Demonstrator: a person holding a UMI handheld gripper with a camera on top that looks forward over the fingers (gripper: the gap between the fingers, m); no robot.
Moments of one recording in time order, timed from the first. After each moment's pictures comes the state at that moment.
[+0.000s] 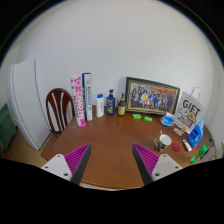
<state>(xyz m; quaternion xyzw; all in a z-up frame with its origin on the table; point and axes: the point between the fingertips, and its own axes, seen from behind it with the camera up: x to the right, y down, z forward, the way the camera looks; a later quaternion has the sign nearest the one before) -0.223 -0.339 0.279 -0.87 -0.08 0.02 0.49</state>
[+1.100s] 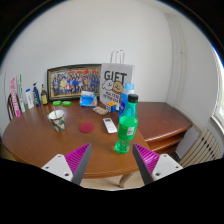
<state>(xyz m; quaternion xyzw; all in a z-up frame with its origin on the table) 0.369 -0.369 0.133 -0.86 0.06 -0.07 0.50</state>
